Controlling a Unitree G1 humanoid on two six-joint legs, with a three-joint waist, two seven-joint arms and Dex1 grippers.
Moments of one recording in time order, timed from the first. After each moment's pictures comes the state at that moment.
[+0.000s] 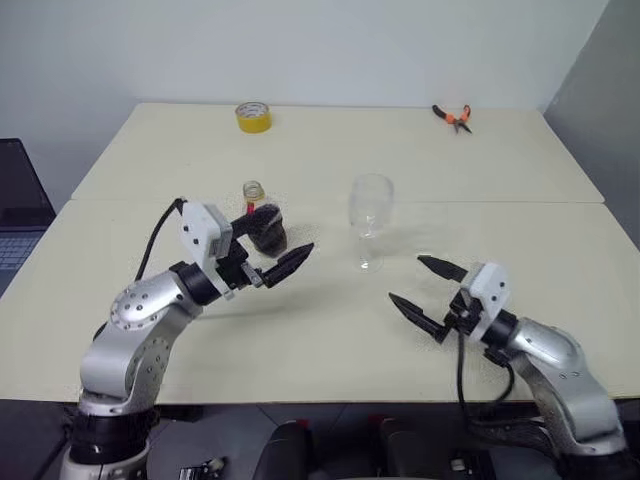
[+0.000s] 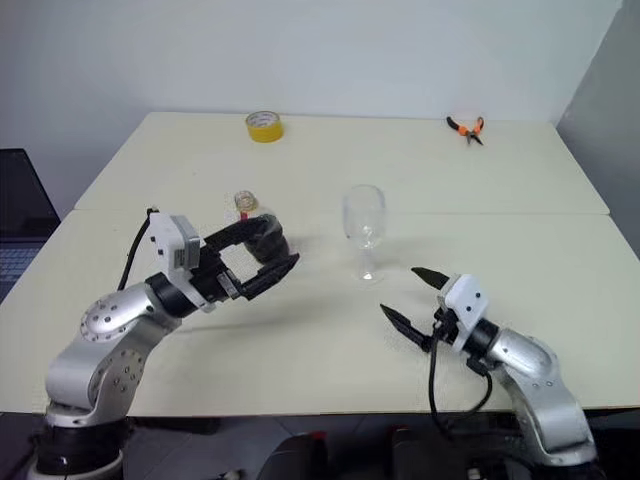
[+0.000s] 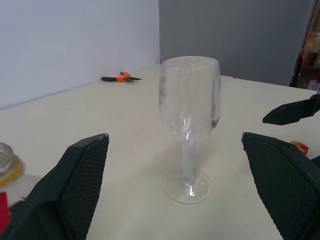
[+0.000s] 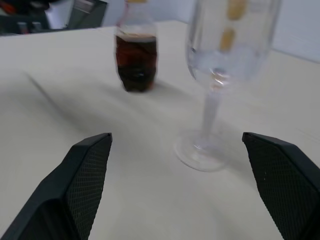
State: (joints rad) left arm -0.14 0.52 0.15 -0.45 -0.56 0.40 -0.66; right arm 0.03 -0.51 -0.02 -0.57 0.40 0.31 0.72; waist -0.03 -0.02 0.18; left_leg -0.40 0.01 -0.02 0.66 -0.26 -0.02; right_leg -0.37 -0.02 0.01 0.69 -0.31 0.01
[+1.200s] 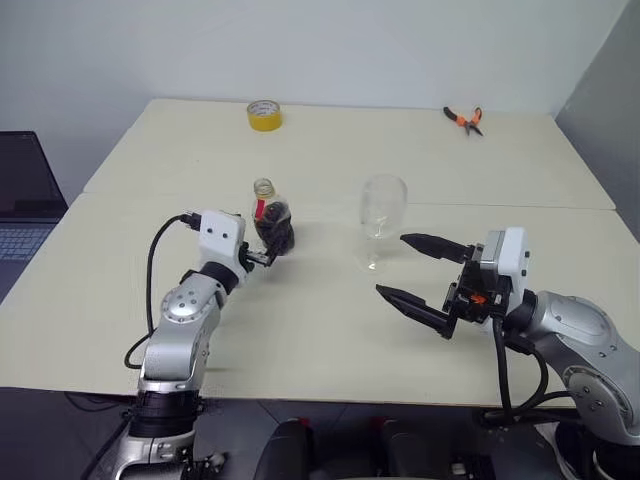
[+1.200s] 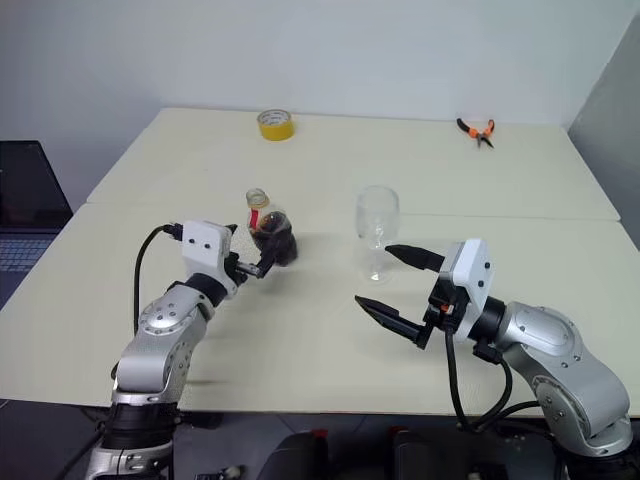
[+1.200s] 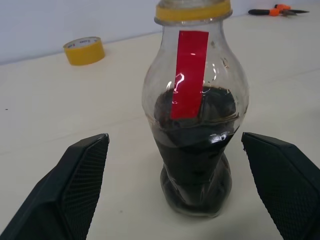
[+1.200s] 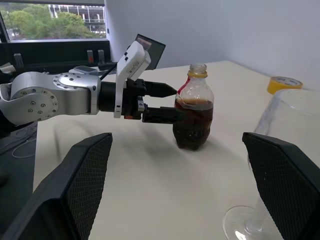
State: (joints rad) left arm -0.29 0.36 0.07 -0.09 -0.14 0.33 -0.30; right arm -0.14 -0.60 -0.05 -0.71 0.65 0.54 0.66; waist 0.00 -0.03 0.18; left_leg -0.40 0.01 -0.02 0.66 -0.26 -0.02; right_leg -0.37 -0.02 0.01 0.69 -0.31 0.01
